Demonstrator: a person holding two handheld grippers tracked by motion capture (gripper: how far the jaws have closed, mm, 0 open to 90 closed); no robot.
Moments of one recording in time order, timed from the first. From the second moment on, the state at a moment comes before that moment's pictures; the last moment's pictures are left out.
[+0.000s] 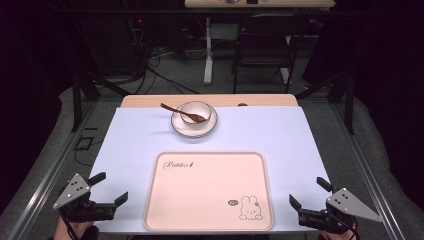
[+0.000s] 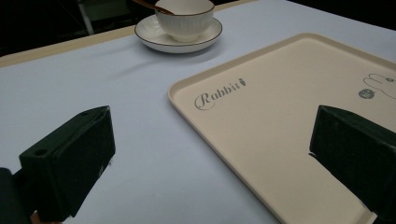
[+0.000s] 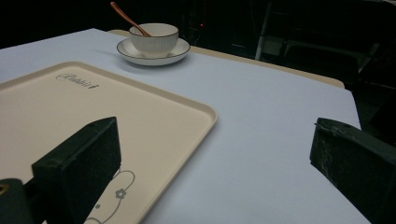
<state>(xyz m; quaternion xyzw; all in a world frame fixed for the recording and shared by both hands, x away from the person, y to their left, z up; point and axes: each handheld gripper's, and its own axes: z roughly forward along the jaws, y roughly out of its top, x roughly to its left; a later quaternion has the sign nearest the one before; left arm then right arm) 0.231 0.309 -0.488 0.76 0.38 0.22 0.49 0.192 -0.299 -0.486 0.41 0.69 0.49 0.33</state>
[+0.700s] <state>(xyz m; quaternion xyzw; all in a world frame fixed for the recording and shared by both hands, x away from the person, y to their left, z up) 0.232 0.301 -0.488 0.77 0.37 0.23 0.47 0.194 -0.298 -0.486 0.41 0.69 0.49 0.33</state>
